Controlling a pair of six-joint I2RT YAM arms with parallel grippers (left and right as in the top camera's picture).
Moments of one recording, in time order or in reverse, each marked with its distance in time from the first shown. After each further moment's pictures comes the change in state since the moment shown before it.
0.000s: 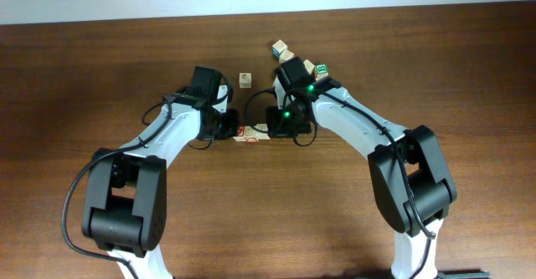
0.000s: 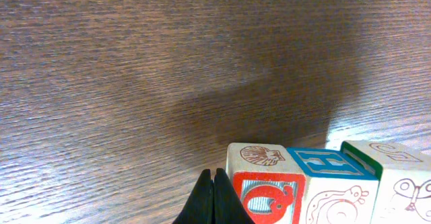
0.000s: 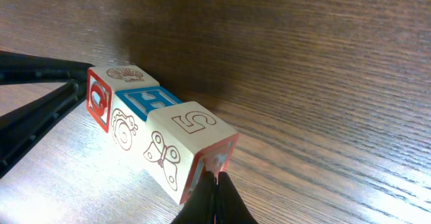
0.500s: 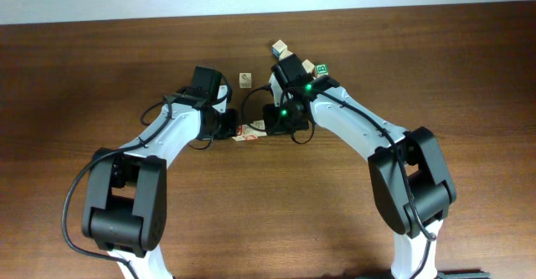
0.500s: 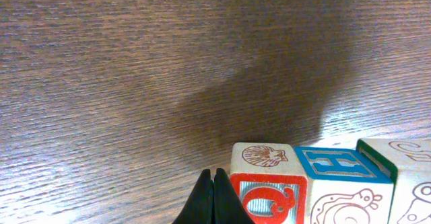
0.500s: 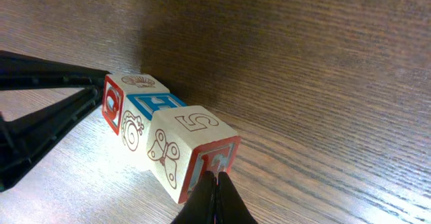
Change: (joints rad) left arm -0.001 0.000 0.000 -0.002 -0.028 0.000; right arm 0.013 -0.004 0.026 0.011 0.025 -0.040
